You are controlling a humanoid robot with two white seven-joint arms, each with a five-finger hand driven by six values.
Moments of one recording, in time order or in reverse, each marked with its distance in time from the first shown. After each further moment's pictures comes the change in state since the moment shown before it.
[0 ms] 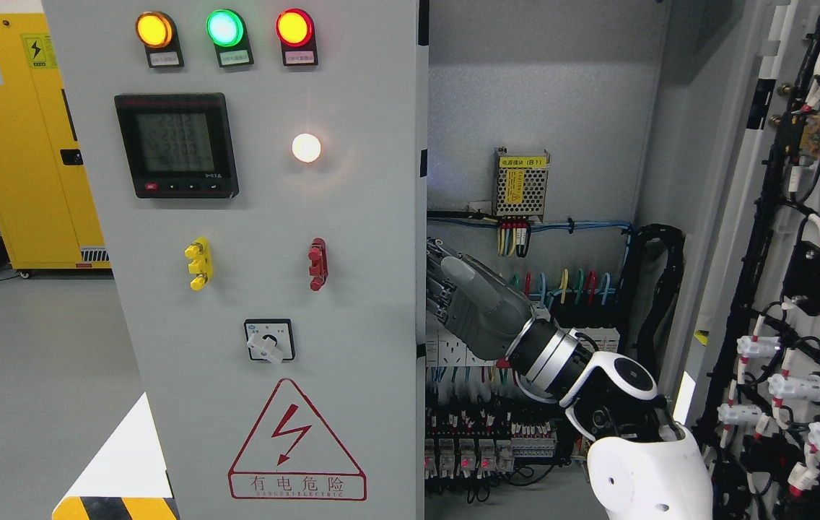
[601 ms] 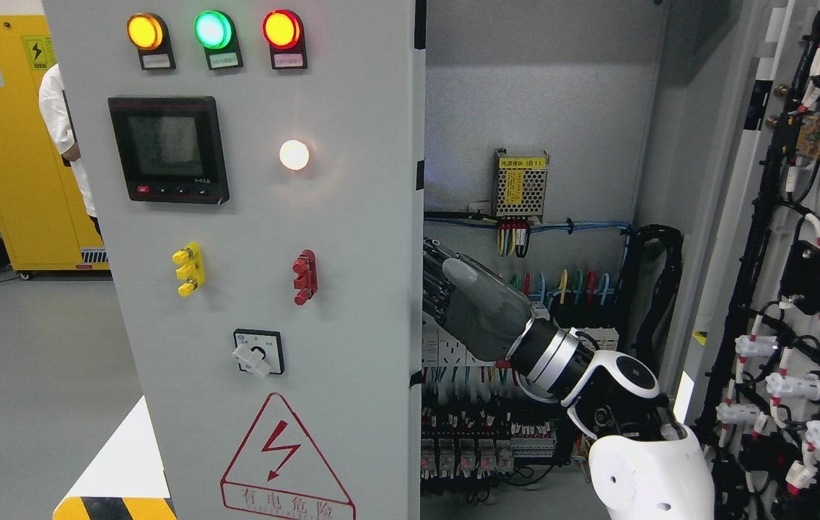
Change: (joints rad) left arm 0.000 0.000 0.000 0.001 0.000 0.000 0.000; right arm -0.001 0.001 -0.007 -0.009 -0.001 0.004 0.043
